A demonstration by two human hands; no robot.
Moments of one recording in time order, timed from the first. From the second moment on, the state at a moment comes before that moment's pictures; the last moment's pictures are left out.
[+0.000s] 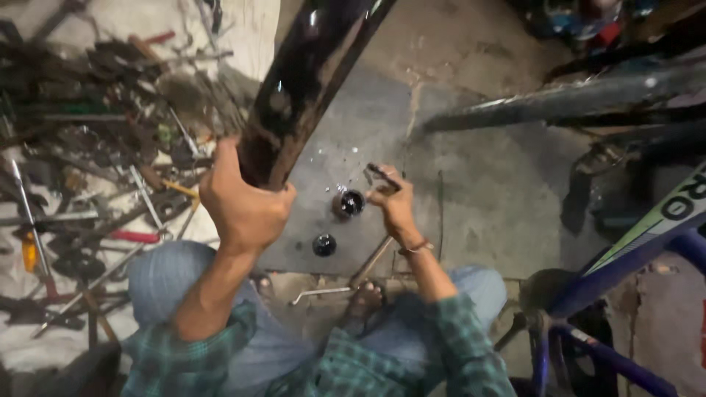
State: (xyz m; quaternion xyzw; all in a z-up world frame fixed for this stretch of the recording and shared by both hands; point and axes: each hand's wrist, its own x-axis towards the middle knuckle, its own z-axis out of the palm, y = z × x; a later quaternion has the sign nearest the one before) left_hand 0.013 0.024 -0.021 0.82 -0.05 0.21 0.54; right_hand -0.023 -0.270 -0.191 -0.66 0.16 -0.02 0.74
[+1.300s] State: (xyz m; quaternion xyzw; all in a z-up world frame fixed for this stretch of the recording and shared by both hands) left_hand -0.001 -0.003 -0.021 0.81 -0.06 0.13 0.56; right_hand 0.082 -0.281 0.057 -0.86 -0.24 -0.31 0.33
